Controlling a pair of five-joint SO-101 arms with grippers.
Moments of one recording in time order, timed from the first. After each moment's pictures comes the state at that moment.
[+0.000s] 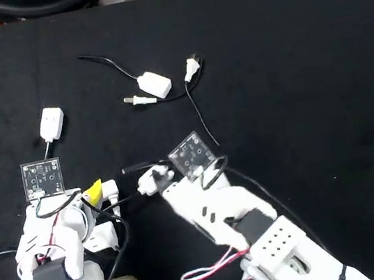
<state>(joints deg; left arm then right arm) -17.1 -103.7 87.1 66.5 -9.5 -36.6 -67.5 91.4 16.7 -1.5</state>
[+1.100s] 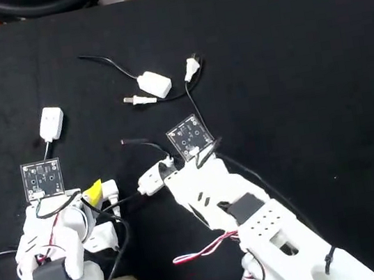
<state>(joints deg) -17.1 -103.6 87.3 66.5 -9.5 -33.3 -51.5 84.0 15.3 -3.6</state>
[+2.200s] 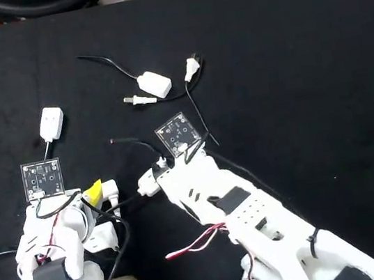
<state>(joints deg) -17.1 -103.6 87.3 66.5 -9.5 -34.9 -39.0 79.8 9.6 -3.8</state>
